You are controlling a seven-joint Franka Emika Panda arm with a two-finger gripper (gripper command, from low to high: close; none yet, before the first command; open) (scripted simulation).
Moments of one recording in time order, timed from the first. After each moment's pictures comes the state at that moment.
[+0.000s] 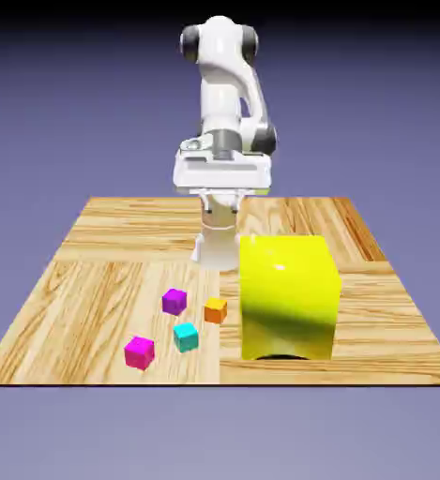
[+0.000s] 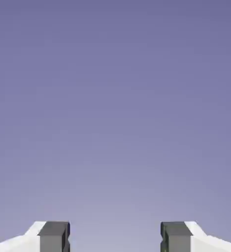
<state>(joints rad) -0.03 -0.53 0.01 -2.83 0.00 3.02 0.74</state>
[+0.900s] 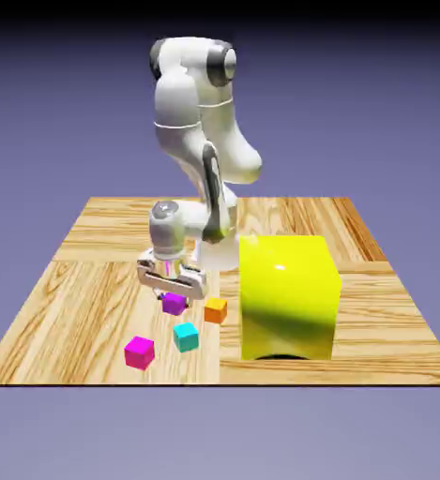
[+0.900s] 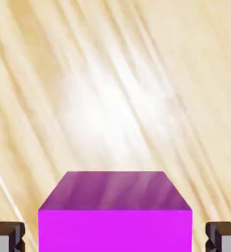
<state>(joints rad) -0.47 0.22 0.02 -2.95 -0.08 3.09 0.86</state>
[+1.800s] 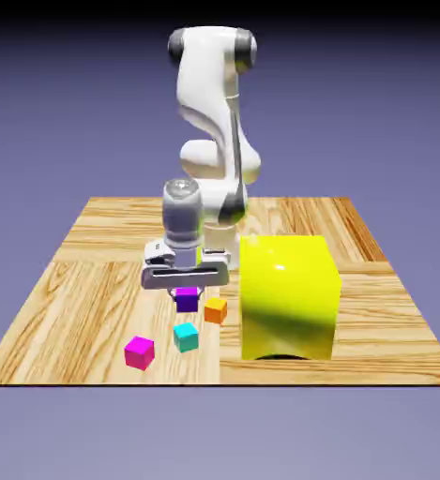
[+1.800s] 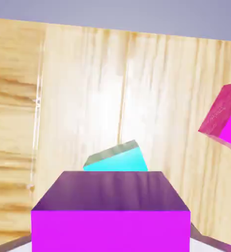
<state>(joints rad) -0.44 0.07 0.25 -2.59 -0.03 2.58 0.54</state>
